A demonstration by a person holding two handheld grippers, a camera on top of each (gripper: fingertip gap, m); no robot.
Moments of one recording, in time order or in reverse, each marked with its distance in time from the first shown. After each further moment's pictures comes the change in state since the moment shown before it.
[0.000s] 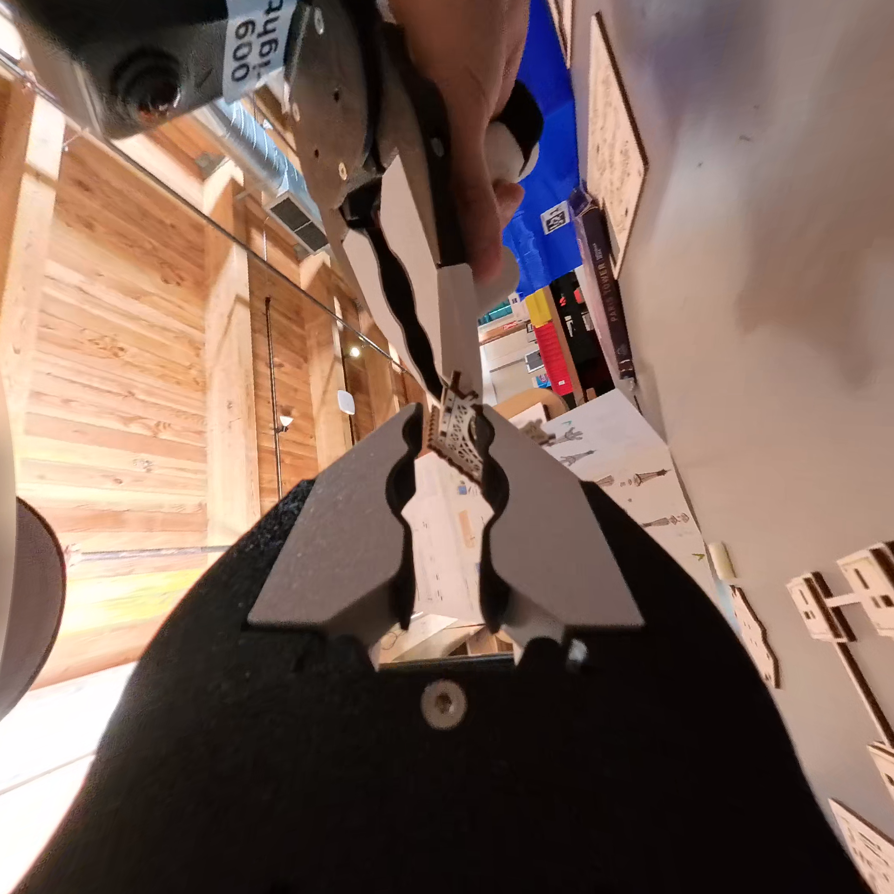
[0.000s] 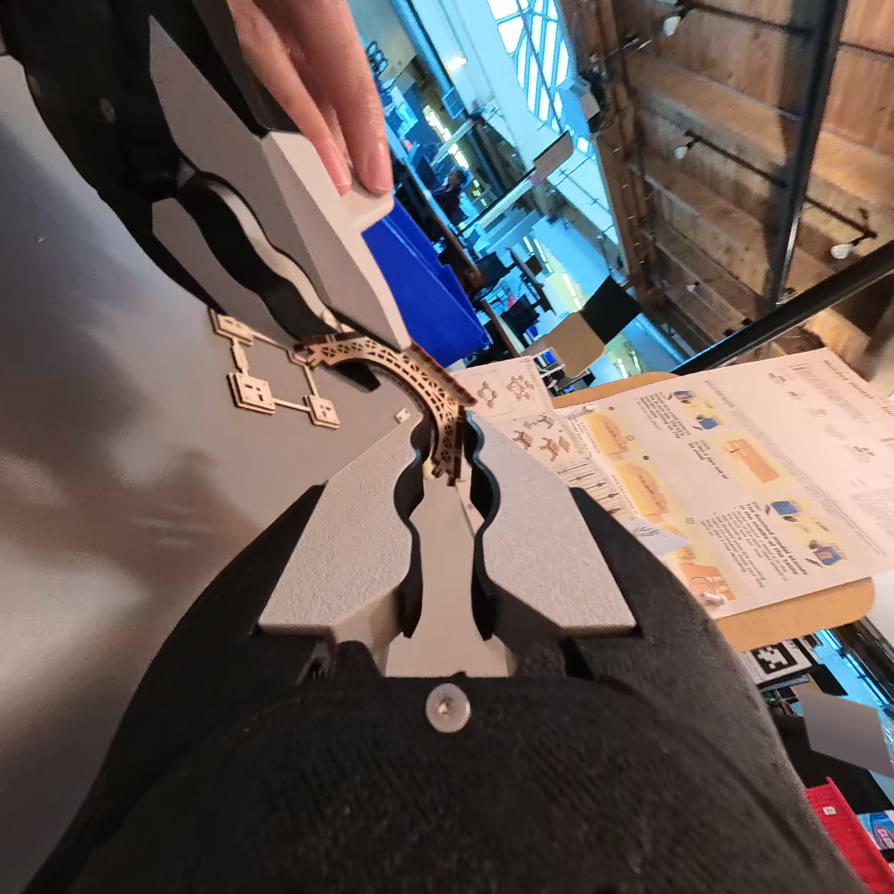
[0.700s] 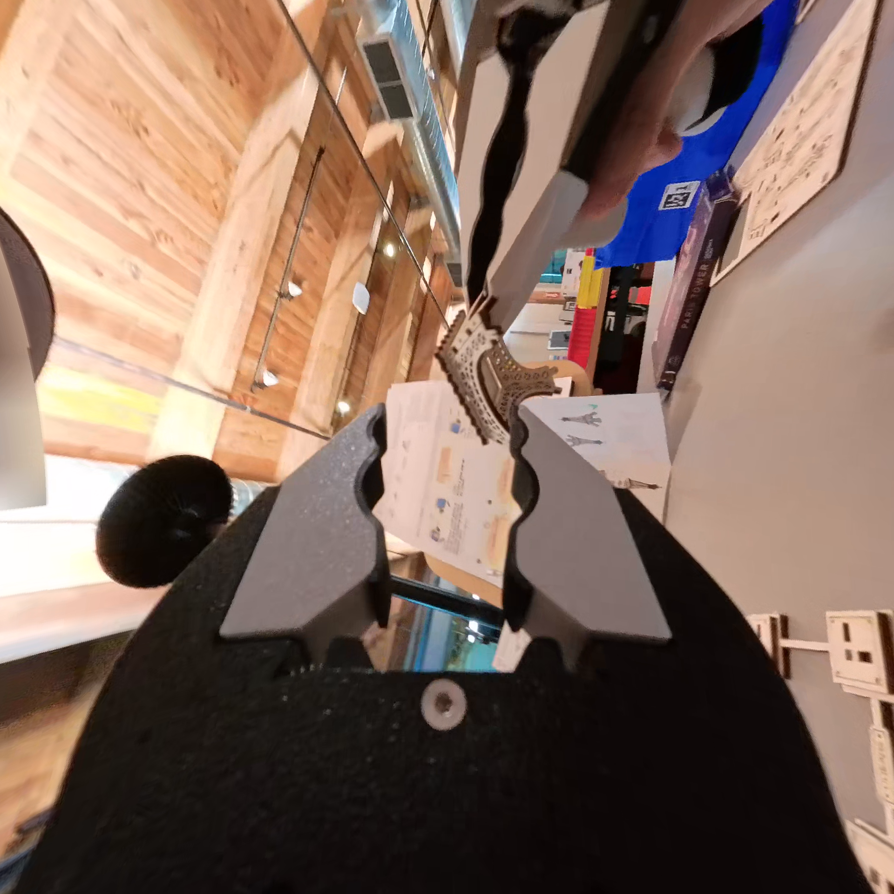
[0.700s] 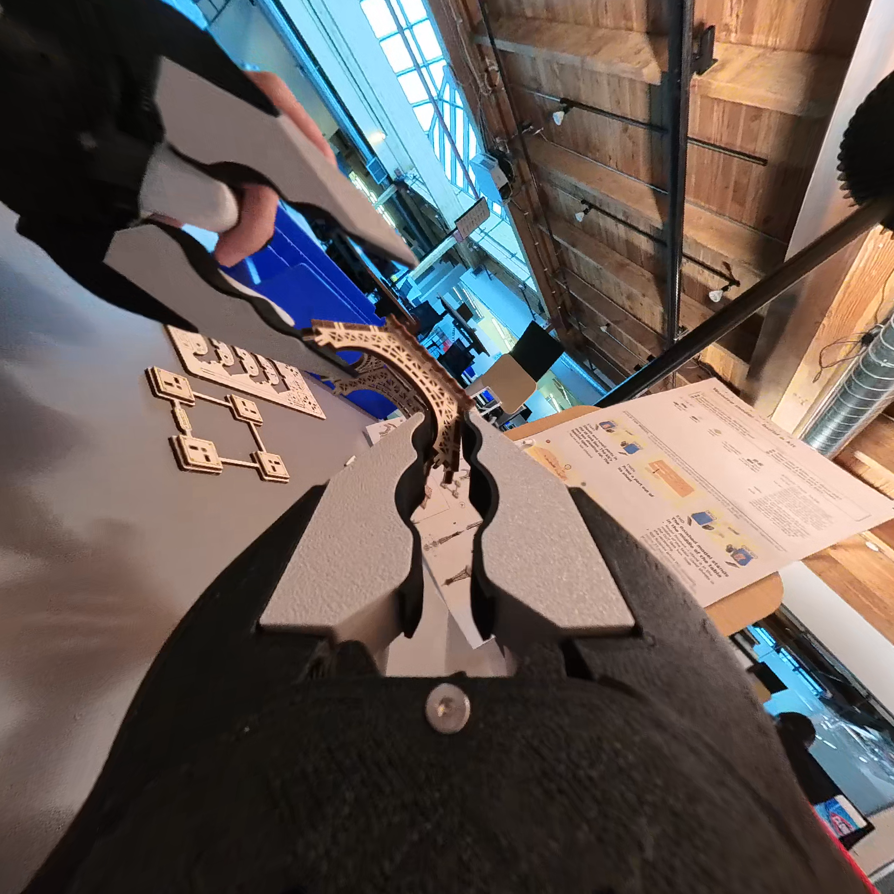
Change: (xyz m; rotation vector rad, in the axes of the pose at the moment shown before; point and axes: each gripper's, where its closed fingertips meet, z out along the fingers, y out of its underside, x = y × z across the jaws) left arm -0.022 0.040 -0.019 -0.152 -0.177 -0.373; right arm 0.020 -0.023 -0.004 0.106 0.160 -0.011
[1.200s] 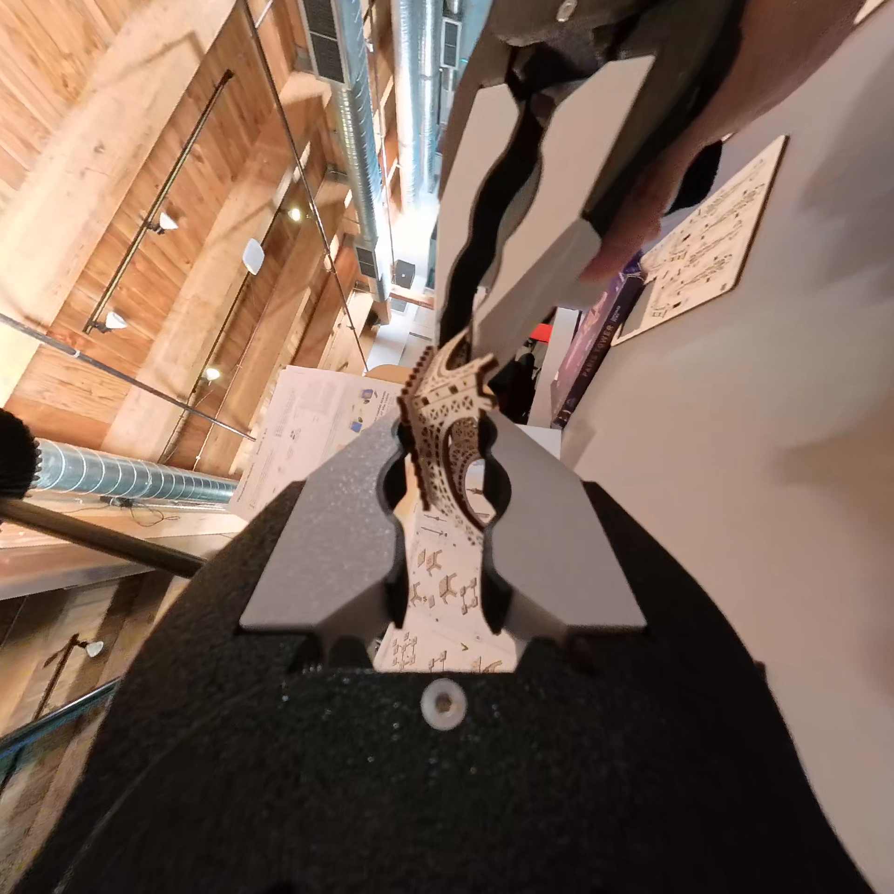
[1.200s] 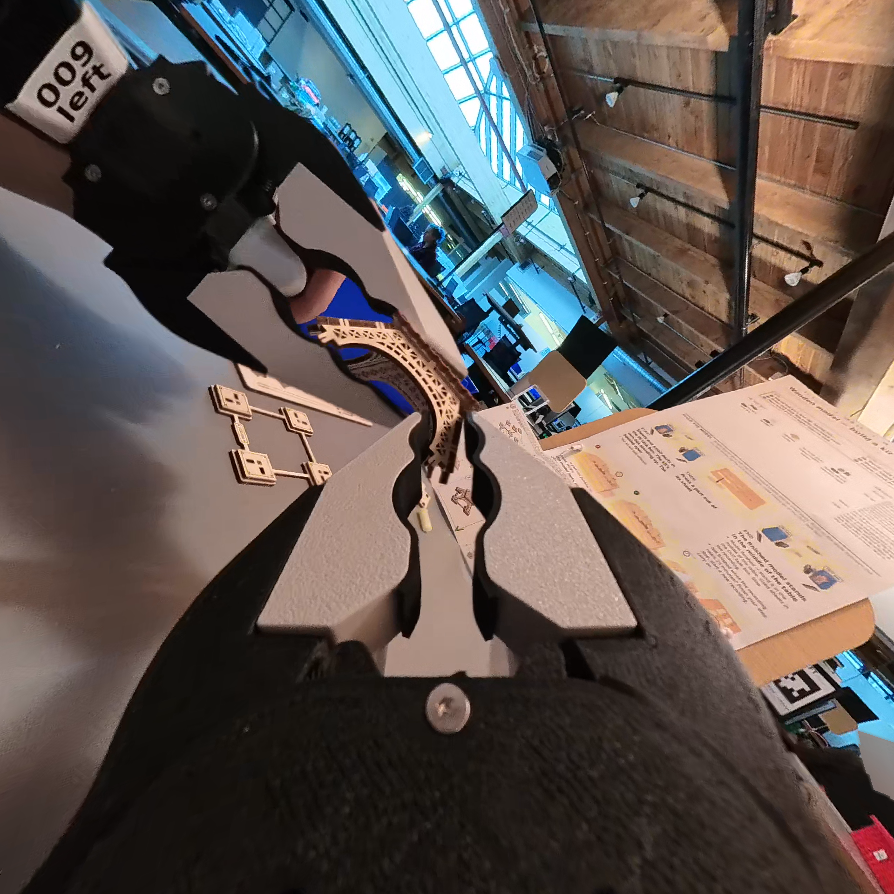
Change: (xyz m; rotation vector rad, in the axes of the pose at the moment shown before) left arm 0.020 -0.004 0.015 -0.007 0.179 -0.295; right arm -0.018 -0.008 0.007 -0.007 -0.103 0.064
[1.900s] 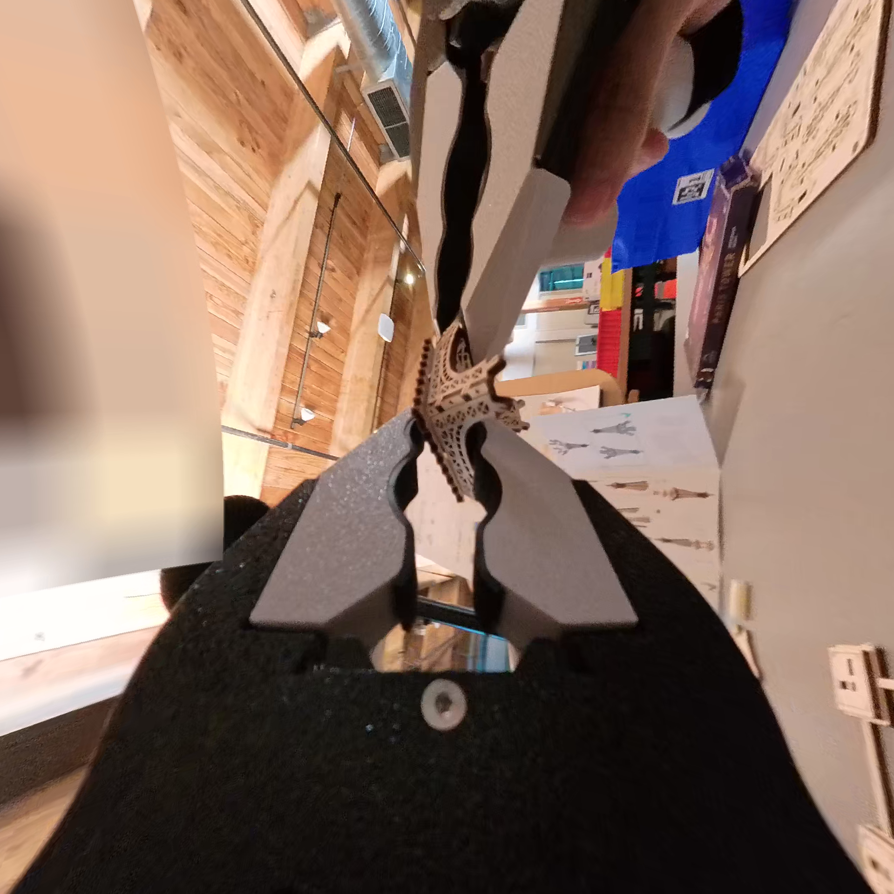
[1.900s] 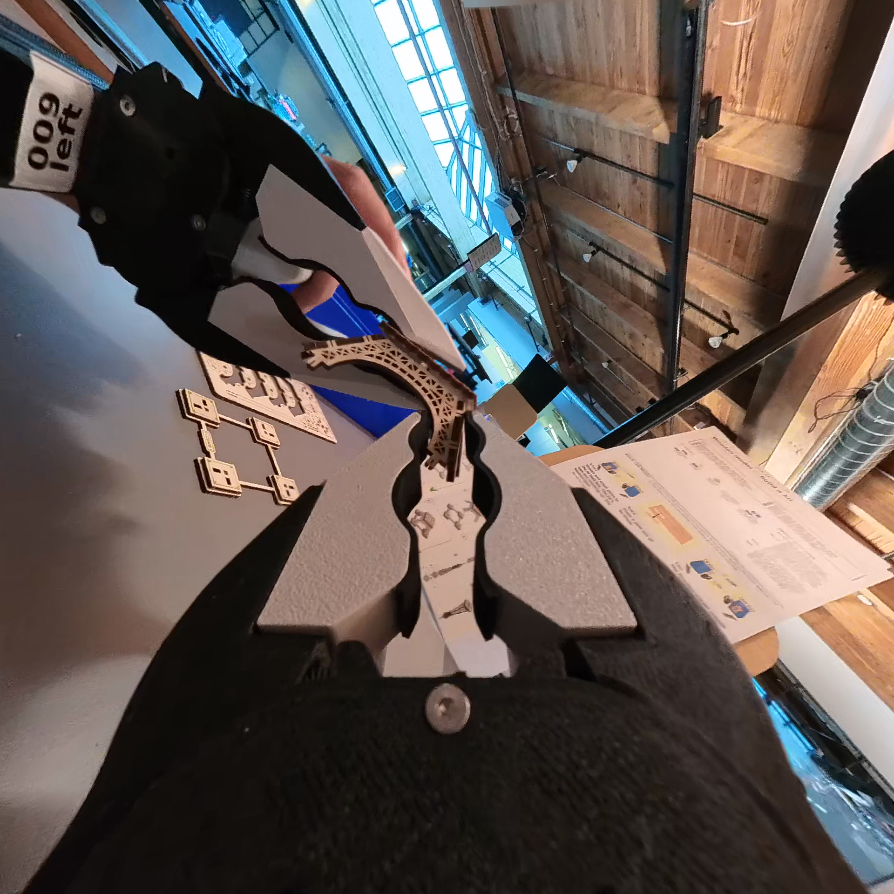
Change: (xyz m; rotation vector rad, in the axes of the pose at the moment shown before) left arm -0.018 -0.012 -0.008 0.045 -0.201 0.423; right arm 0.002 -0.016 -0.003 0.062 0.070 -0.130
